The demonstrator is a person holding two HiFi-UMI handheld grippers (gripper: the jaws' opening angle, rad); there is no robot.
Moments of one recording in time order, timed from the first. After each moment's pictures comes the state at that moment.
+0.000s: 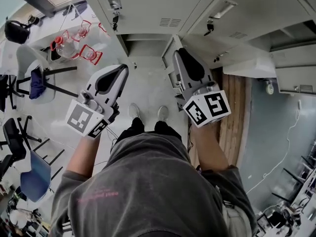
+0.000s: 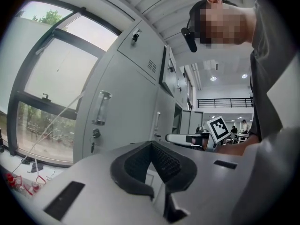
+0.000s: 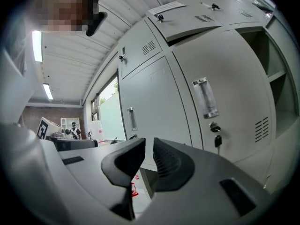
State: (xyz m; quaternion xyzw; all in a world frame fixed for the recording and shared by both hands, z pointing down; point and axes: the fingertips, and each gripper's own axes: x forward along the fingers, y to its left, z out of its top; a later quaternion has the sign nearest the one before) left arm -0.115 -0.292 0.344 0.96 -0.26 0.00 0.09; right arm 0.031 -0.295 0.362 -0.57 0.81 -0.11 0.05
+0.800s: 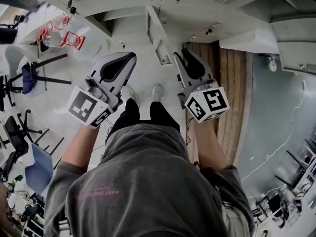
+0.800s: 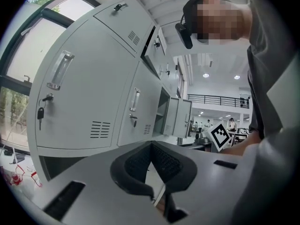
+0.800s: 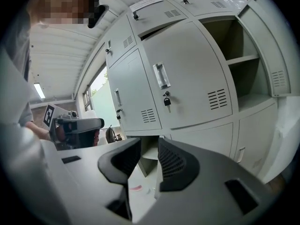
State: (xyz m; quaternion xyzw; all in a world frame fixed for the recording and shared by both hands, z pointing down) left arm 0.011 -0.242 0.404 0.97 -0.19 0.04 0.11; right arm 0.132 -0.214 0.469 -0.59 0.78 -0.19 0.00
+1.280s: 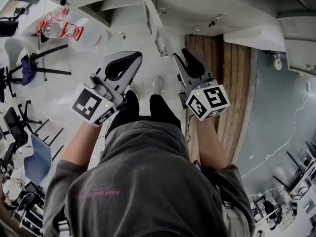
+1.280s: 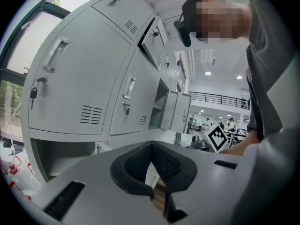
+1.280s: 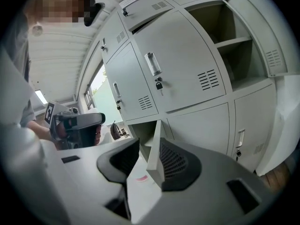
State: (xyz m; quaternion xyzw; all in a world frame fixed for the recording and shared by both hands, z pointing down) left arm 0.042 -0.214 0.437 0.97 -0.19 0.06 0.13; right arm 0.148 -0.187 0.518 -0.56 0.79 -0.24 -0.01
